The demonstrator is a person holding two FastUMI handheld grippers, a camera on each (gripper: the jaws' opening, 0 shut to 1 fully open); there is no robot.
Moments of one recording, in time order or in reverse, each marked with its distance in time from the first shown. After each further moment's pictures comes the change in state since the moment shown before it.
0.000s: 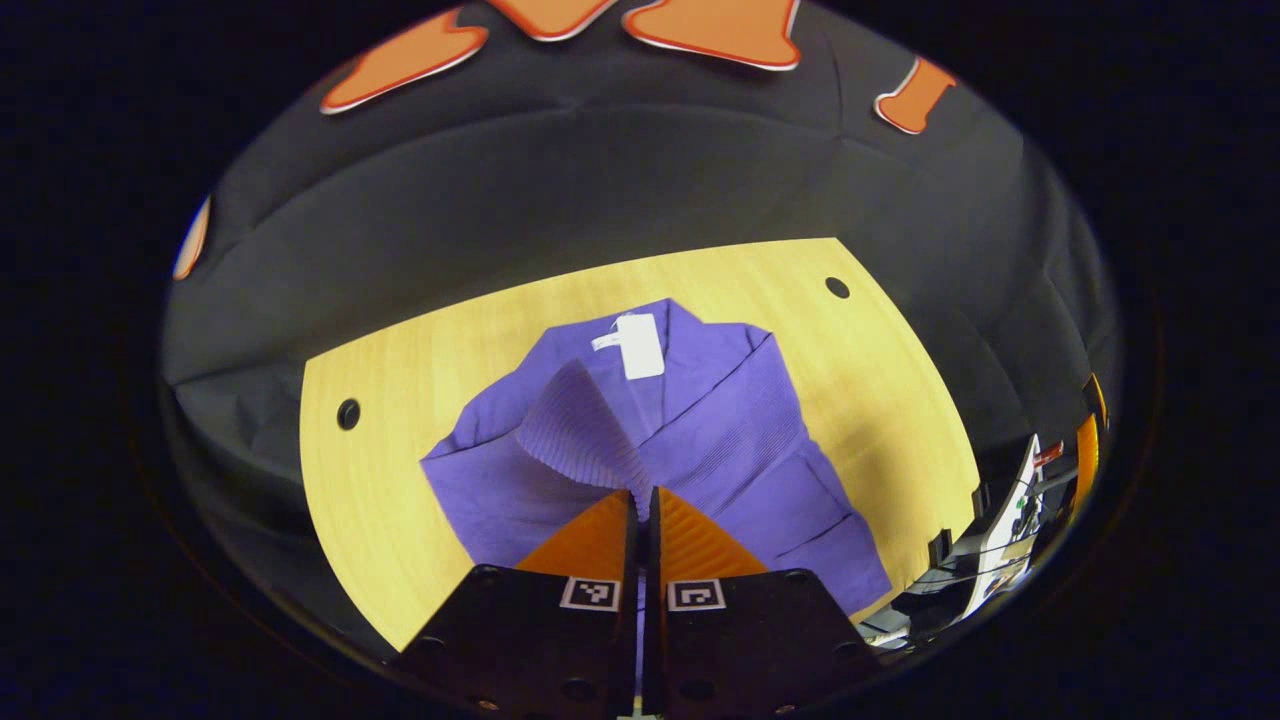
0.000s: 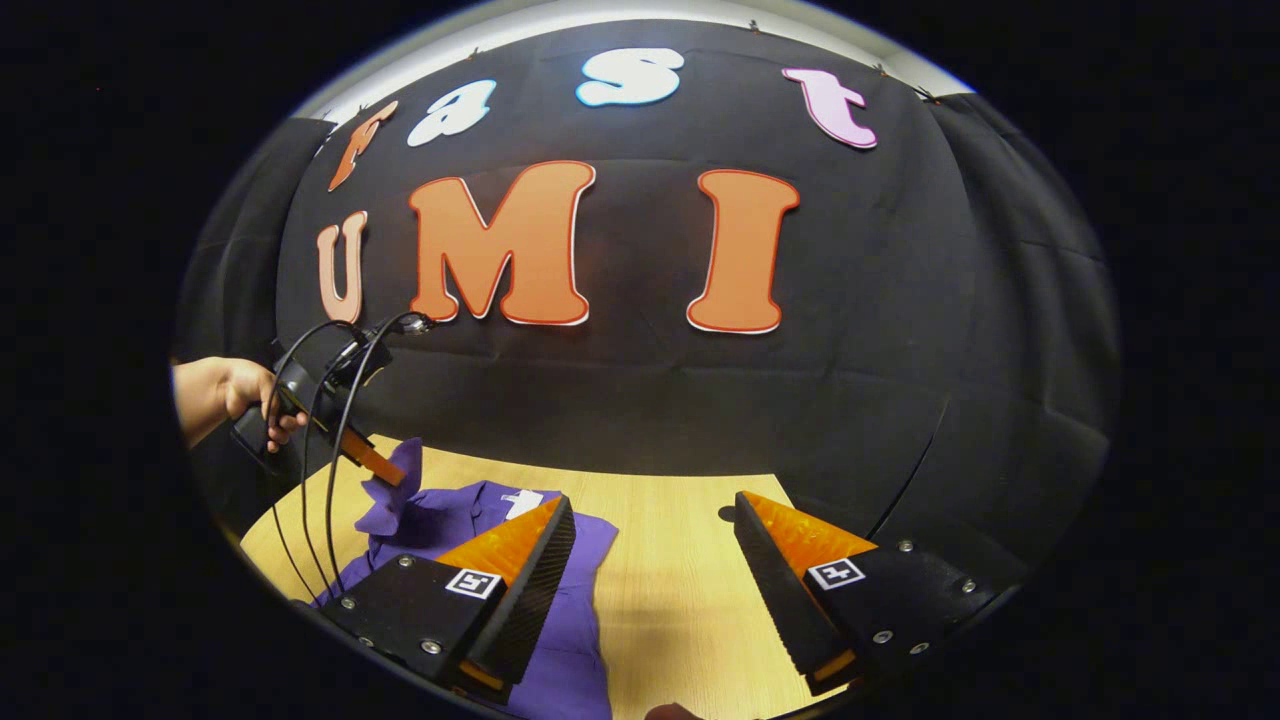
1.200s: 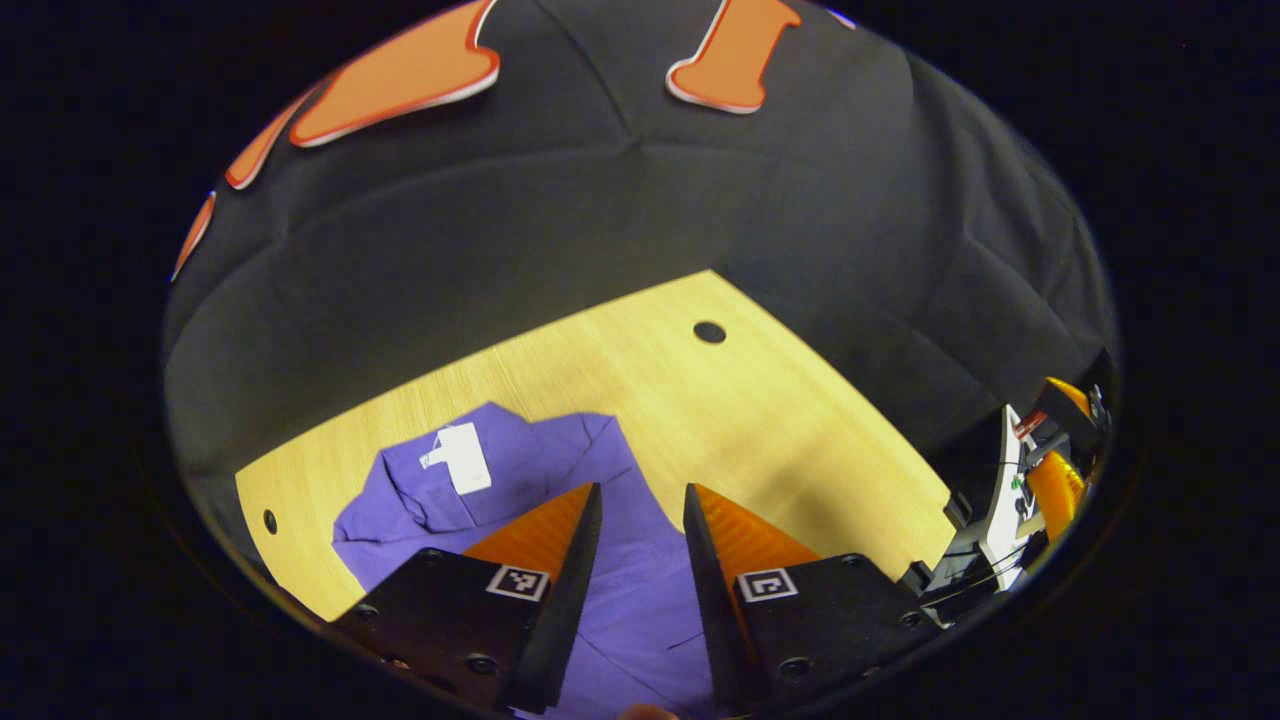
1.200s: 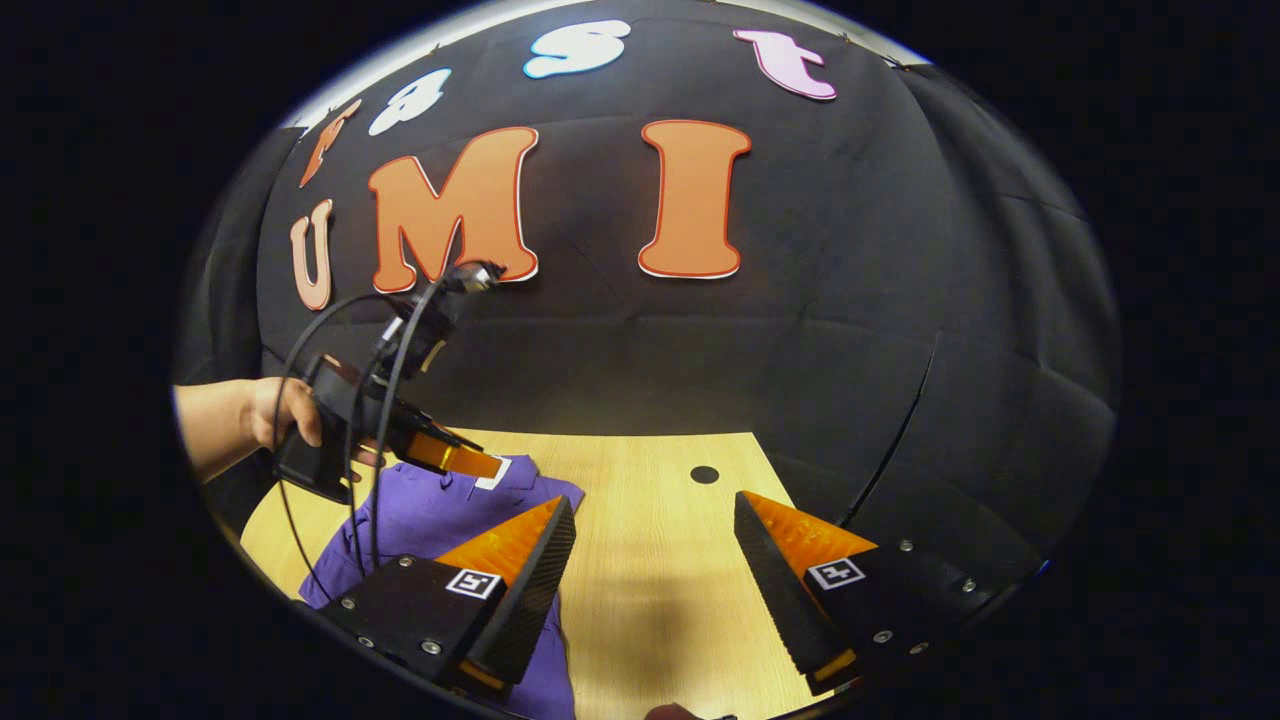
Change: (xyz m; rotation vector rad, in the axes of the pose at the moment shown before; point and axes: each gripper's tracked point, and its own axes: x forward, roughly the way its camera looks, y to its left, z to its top) left arm 0.026 -0.171 0.074 0.186 -0.283 -0.169; right arm 0.010 -0.035 -0.039 0.020 0.114 -0.003
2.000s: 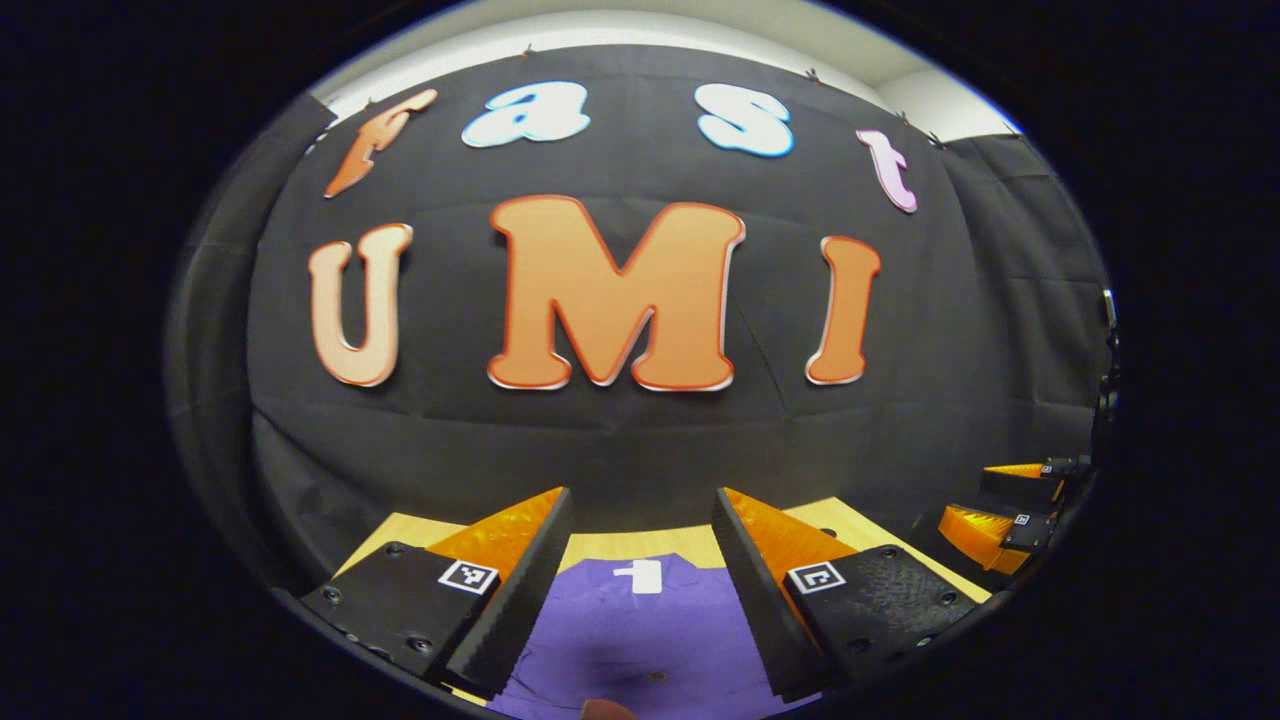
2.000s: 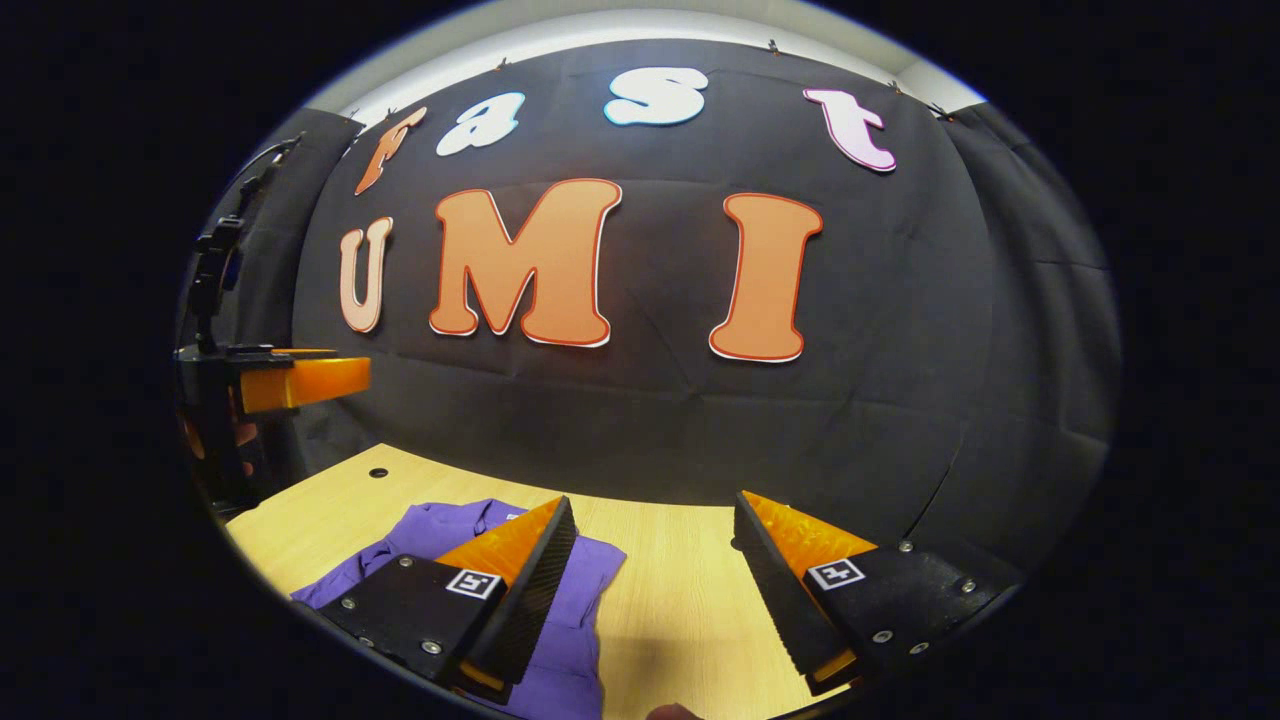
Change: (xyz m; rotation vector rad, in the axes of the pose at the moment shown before) left arm -0.297 0.071 -0.029 -0.170 -0.755 0.502; right arm -0.011 0.062 0.055 -0.079 -0.227 0.034
